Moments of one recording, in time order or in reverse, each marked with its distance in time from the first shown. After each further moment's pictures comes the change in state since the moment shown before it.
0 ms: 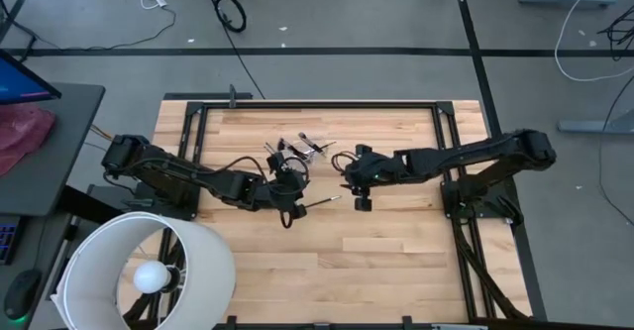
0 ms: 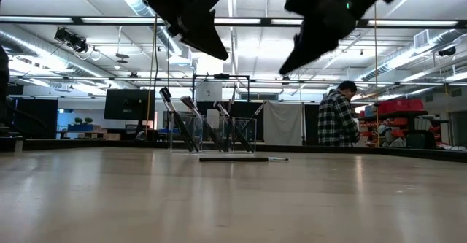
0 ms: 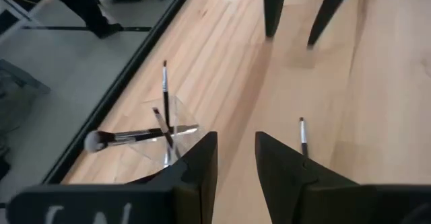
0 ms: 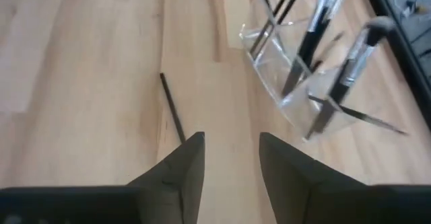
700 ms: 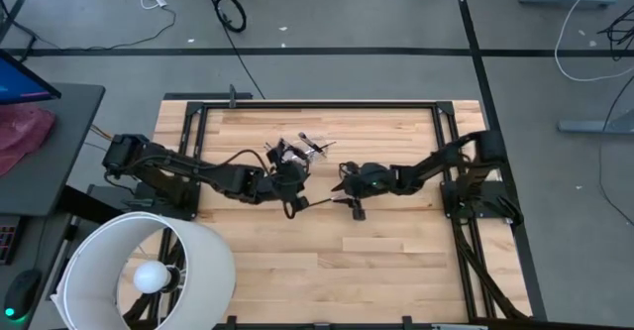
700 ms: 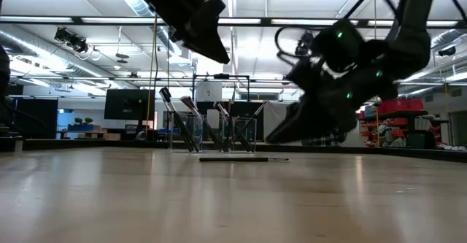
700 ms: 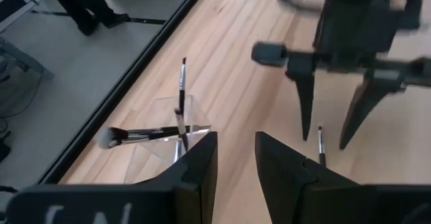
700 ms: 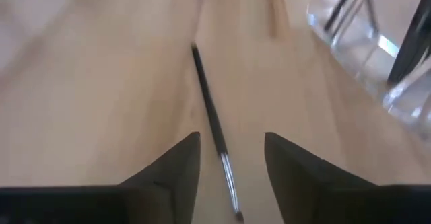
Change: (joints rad) left arm 0.058 0.000 0.000 0.011 0.018 -0.025; right arm -0.098 0.375 -0.411 1.018 -0.280 -0.078
